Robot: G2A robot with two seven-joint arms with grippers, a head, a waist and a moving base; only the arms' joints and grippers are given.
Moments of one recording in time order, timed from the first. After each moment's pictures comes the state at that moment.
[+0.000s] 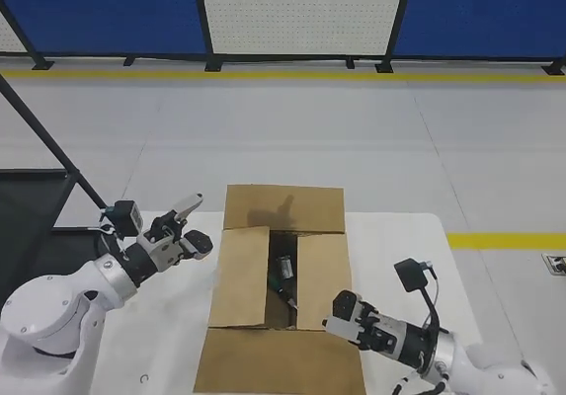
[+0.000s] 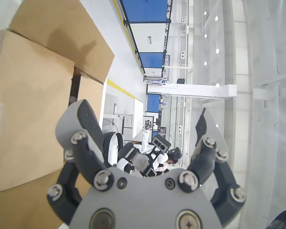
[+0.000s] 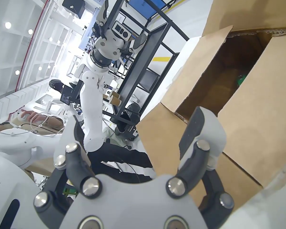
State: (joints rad) left arm 0.95 -1.12 -1.56 -1.86 -0.38 0.51 -0.65; right arm -1.25 -1.30 1.50 -2.05 -0.12 -0.16 0.98
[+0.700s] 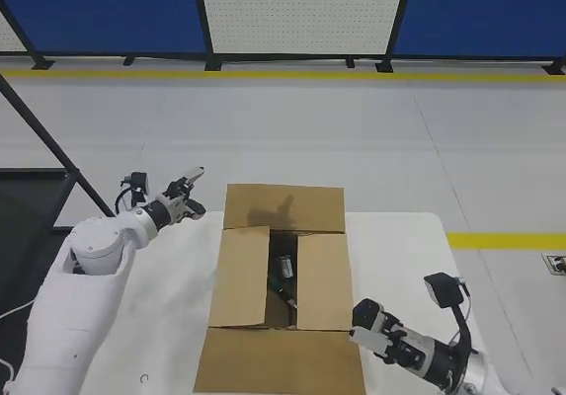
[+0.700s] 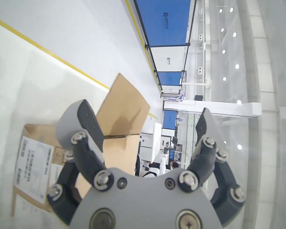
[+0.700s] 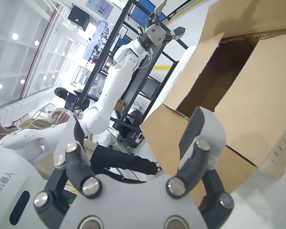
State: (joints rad) left arm 0.41 -1.18 -1.25 -0.89 -0.23 0.12 -0.68; right arm -1.42 -1.27 1.62 -2.15 -0.03 -0.21 0.93
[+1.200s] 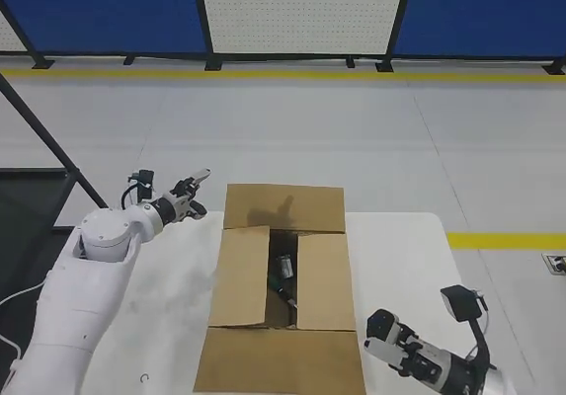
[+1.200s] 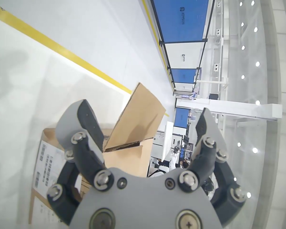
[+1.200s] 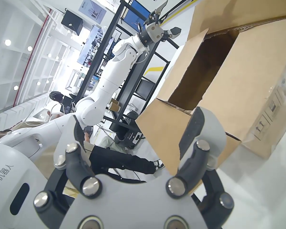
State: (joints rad) left arm 0.35 -1.19 -1.20 -0.79 -0.19 0.10 -0.69; right arm -1.48 -1.26 1.67 -2.18 -0.03 -0.21 0.95
